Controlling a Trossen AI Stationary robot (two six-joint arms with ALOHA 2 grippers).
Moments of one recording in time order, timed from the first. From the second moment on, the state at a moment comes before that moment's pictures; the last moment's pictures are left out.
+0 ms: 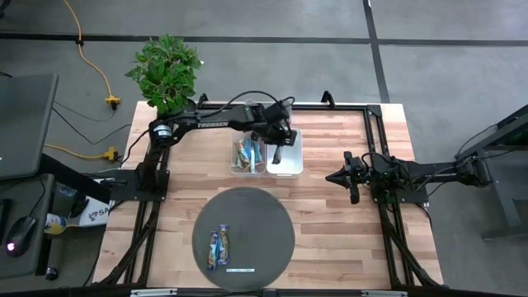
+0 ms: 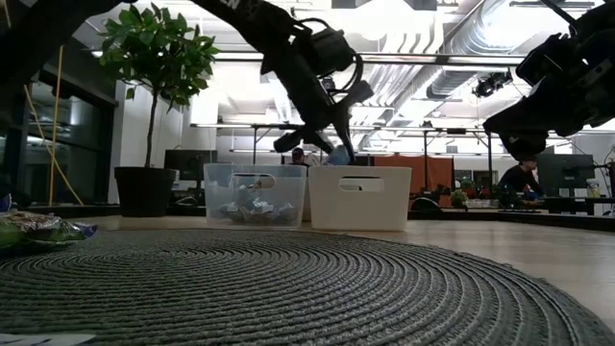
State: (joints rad) left arm 0.33 2.05 1.72 -0.62 0.14 -0.93; right arm -0.02 0.26 0.01 0.03 -0.06 0.29
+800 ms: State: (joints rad) left arm 0.29 2.06 1.72 -0.69 -0.06 -1.00; right arm -0.02 0.26 0.01 0.03 -0.06 0.29
